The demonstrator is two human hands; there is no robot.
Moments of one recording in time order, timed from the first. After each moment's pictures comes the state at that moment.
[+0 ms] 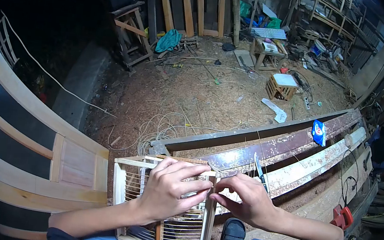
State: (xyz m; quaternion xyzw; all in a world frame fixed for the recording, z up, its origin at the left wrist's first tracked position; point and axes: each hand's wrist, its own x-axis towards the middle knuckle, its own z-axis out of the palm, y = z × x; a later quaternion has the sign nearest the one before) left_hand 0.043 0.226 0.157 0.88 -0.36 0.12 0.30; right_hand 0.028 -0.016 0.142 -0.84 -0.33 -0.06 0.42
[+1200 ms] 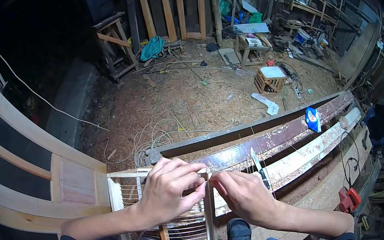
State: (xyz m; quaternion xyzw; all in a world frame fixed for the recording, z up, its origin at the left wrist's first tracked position) left_hand 0.054 0.218 0.160 0.88 -0.36 0.11 0.30; right_hand 0.027 -0.010 0.150 -0.89 -0.33 -0.06 0.31
